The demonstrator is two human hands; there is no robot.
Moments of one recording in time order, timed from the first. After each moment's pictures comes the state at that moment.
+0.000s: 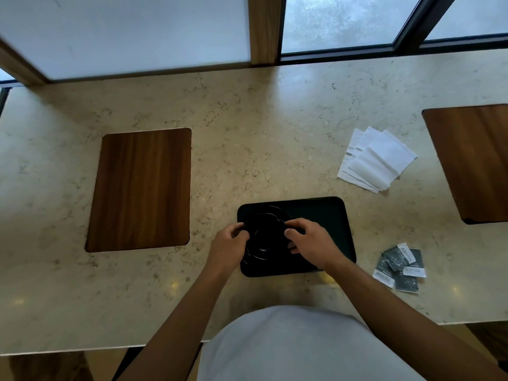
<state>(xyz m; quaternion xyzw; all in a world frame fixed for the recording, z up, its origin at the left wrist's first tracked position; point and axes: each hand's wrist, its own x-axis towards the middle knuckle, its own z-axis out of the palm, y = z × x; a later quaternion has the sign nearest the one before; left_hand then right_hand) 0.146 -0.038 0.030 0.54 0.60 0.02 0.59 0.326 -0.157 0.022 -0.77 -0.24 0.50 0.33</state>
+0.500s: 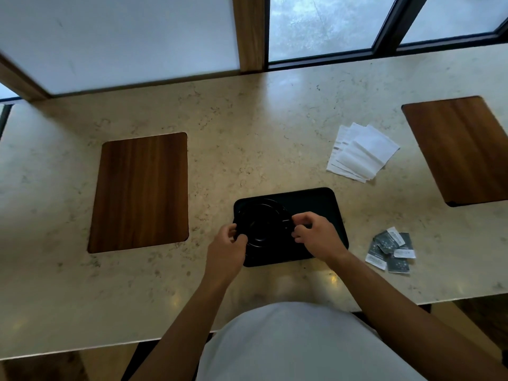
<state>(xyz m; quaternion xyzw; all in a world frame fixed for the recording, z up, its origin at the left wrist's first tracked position) 0.129 -0.072 0.051 0.60 0.58 0.06 0.54 0.320 -0.188 0.030 -0.80 -0.21 0.42 0.36</state>
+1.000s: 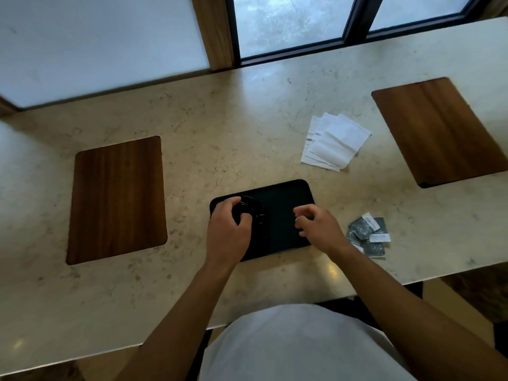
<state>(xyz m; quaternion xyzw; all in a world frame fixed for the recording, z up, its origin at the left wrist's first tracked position) 0.194 -0.096 0.085 0.75 0.49 0.14 0.42 0.357 -0.232 0.033 -0.81 -0.18 0.40 0.39</state>
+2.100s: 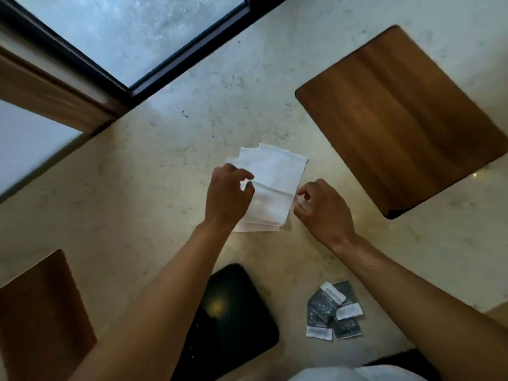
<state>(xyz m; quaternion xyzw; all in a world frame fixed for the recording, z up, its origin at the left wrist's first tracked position) 0.558 -0.032 0.006 0.93 0.28 -0.03 0.26 0.621 -0.232 -0.045 -0.92 -0.22 0.18 0.27</state>
